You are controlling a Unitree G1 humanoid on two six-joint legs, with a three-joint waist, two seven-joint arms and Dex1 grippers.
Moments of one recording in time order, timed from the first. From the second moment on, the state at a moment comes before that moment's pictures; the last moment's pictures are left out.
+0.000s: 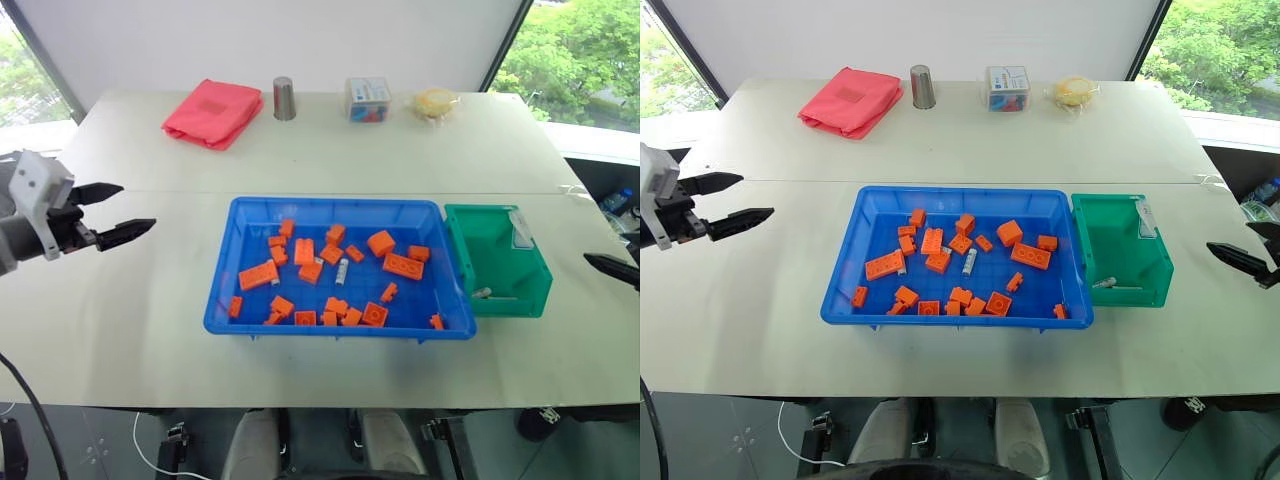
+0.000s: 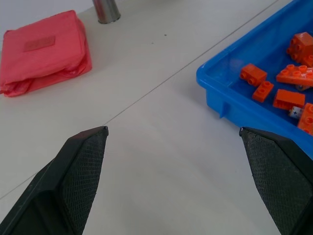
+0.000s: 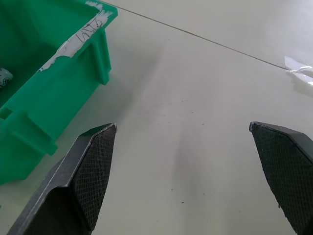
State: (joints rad) left arm -0.37 1.01 0.34 0.22 -0.43 0.37 -1.11; right arm -0.45 -1.16 -0.36 1.02 0.28 -0.02 1.23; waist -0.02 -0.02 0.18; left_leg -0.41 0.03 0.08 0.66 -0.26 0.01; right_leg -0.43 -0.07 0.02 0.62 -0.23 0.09
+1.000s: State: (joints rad) left arm -0.40 0.98 0.32 0.22 -0.43 0.37 -1.13; right arm -0.56 -1.15 -0.32 1.06 0.24 -0.03 1.22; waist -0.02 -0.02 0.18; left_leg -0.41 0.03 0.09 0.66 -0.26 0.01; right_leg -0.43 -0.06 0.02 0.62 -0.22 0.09
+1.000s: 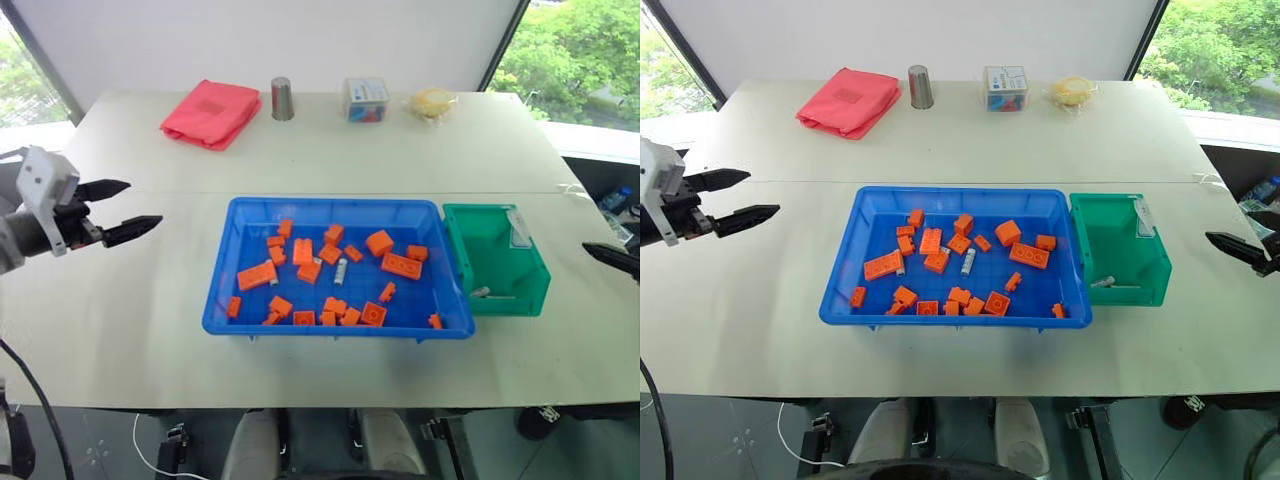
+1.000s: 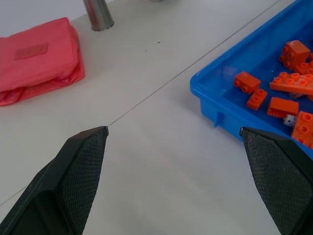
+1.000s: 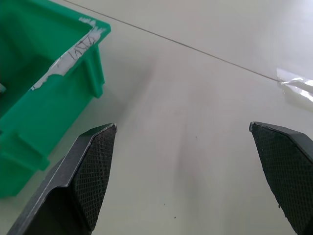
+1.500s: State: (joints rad) left arm -0.39 1.00 0.24 -0.03 -0.55 0.51 -1.29; right arm -0.82 -1.04 -0.16 0.55 0.32 0.31 1.44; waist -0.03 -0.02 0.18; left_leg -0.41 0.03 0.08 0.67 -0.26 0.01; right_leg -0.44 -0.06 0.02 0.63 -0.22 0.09
